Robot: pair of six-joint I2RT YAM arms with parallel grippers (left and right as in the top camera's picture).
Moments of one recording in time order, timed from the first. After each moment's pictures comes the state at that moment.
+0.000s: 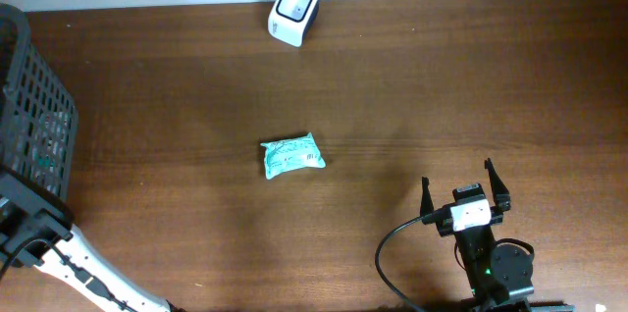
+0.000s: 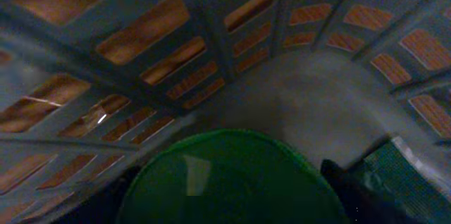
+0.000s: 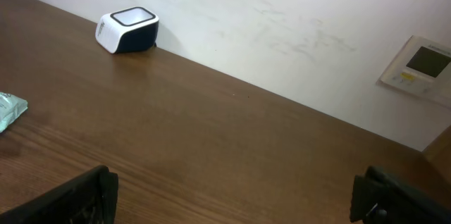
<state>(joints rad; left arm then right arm) 0.77 2.49 2.28 -0.74 -0.19 -0.10 0.15 0.01 0.01 -0.07 0.03 -0.33</state>
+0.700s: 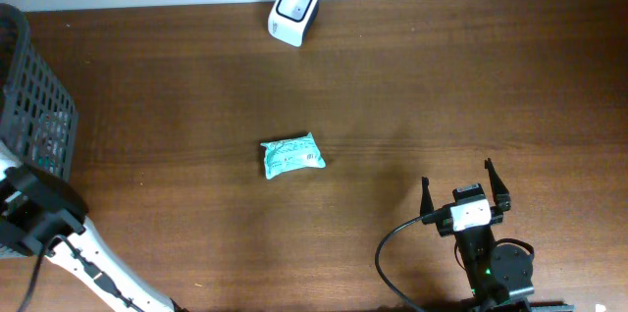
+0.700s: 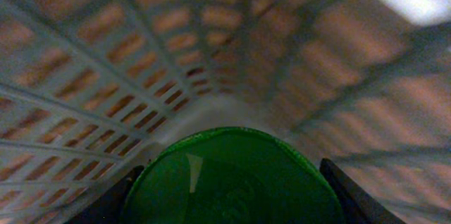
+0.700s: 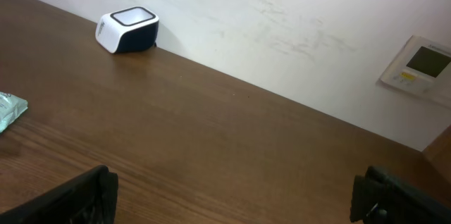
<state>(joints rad) 0.66 2.44 2.59 -0.97 -0.19 -0.10 0.15 0.01 0.01 -0.07 0.03 -0.33</state>
